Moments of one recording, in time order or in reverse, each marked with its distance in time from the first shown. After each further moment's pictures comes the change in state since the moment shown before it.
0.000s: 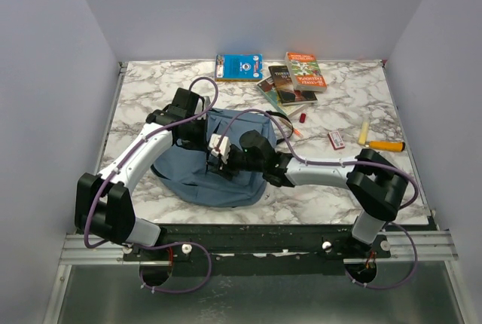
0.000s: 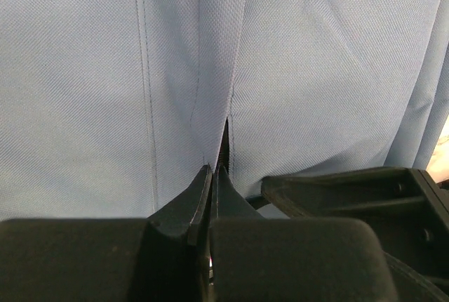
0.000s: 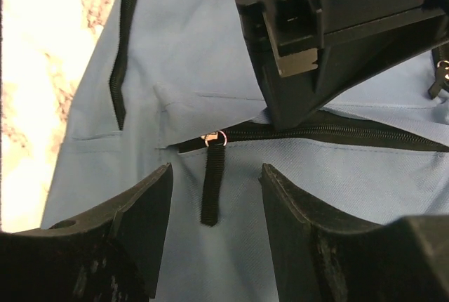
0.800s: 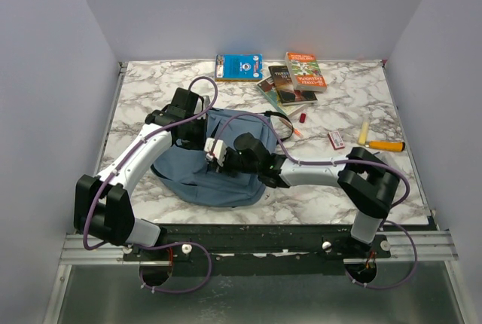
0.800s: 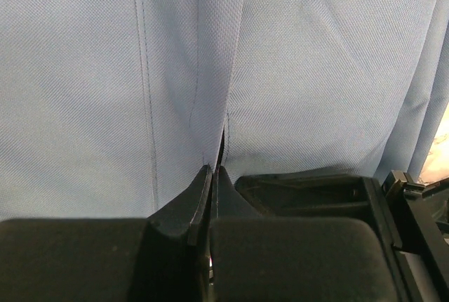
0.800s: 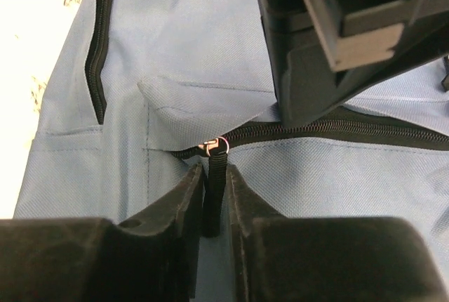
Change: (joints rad) left arm 0.000 -0.013 0.000 0.001 0.003 0.000; right arm 0.015 0.066 0.027 -0.002 0.071 -0.062
